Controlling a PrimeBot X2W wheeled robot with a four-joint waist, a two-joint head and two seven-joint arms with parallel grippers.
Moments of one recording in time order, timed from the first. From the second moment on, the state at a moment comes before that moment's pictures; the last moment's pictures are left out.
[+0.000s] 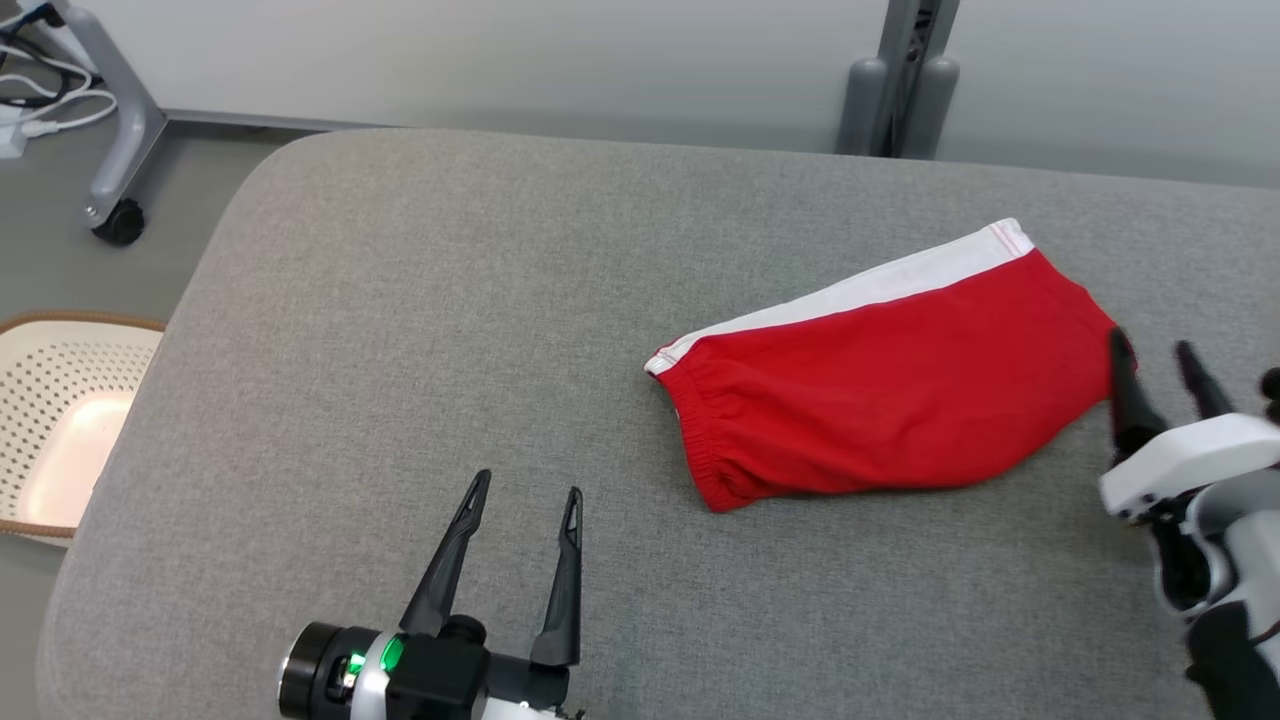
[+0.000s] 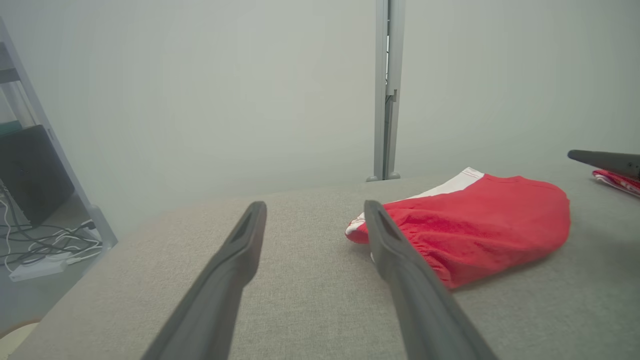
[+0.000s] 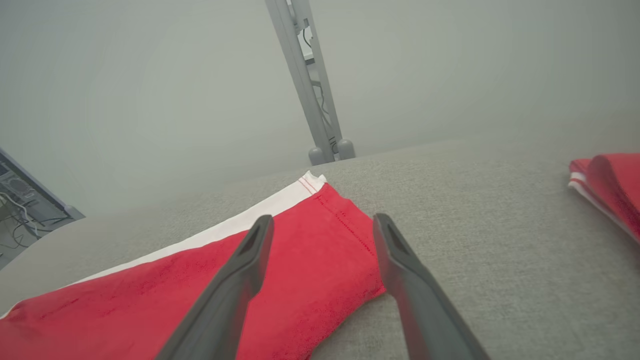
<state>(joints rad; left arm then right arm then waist) -0.02 0.18 -0.56 -0.07 -0.20 0.36 -0.26 -0.54 -0.23 0.08 0.83 0.53 0.13 -0.25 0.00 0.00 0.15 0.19</state>
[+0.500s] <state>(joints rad) -0.07 0.15 -0.56 -0.04 -0.16 0.30 -0.26 -0.74 -0.29 0.00 1.19 0.43 0.13 -0.21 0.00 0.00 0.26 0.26</state>
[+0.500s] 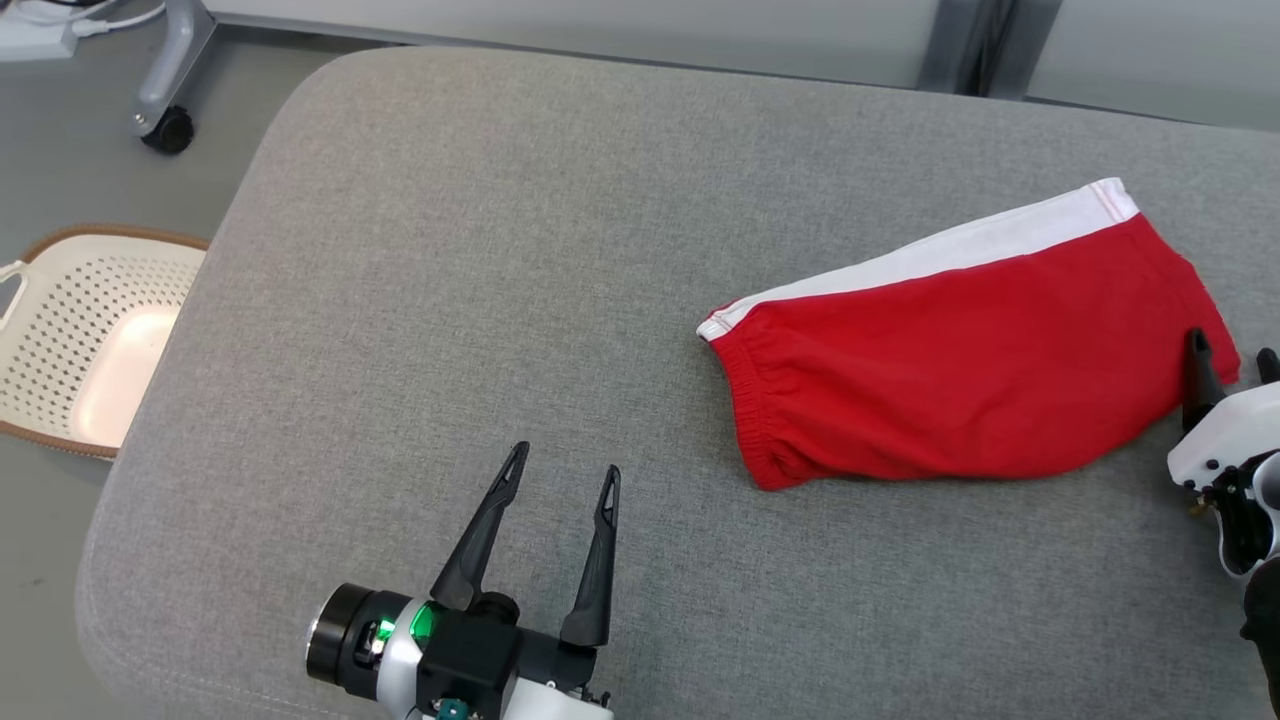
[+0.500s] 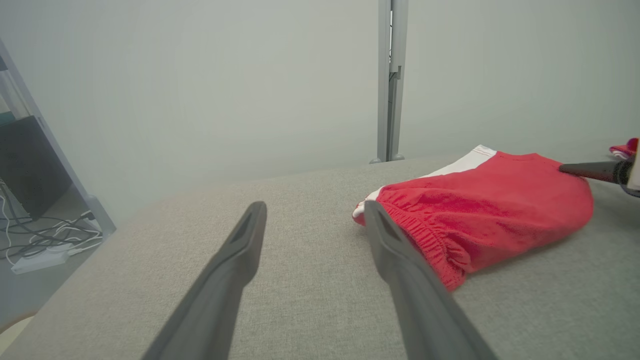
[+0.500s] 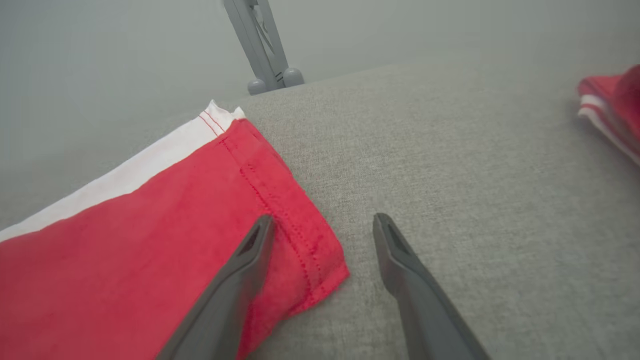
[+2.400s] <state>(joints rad) -0.07 0.14 -0.53 -0.01 -0.14 0.25 -0.26 -0.45 -0.21 0.00 0.88 0.46 0.13 -0.26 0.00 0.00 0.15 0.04</state>
